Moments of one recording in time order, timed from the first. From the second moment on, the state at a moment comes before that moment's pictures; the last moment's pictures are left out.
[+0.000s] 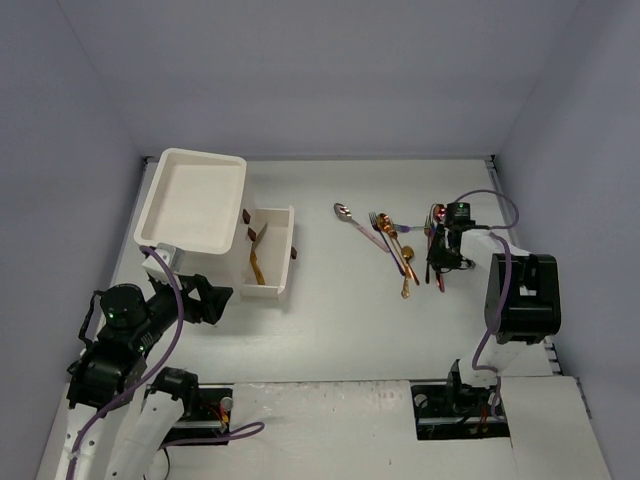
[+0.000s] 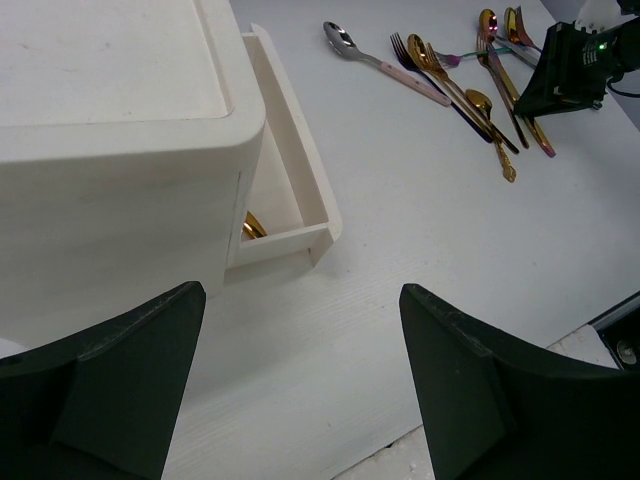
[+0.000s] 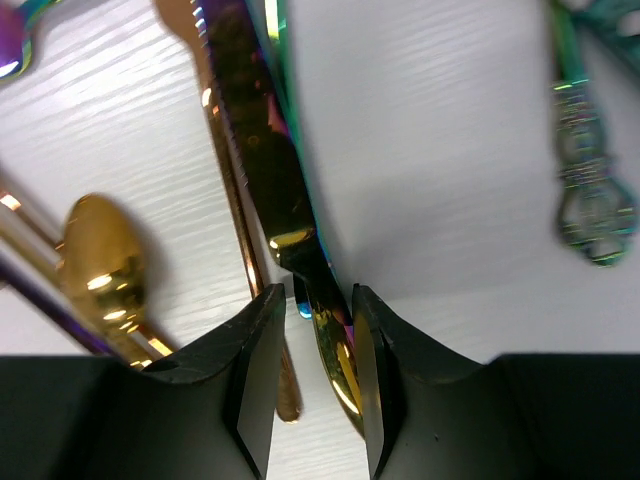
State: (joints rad) left arm -0.23 0.41 0.82 -0.74 0.27 -0.20; right arm -0.04 1.70 0.92 -0.33 0.07 0.31
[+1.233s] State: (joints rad) left arm -0.23 0.40 0.83 -0.76 0.28 -0.29; right arm 0.09 1.57 0.80 -0.43 0.13 0.48
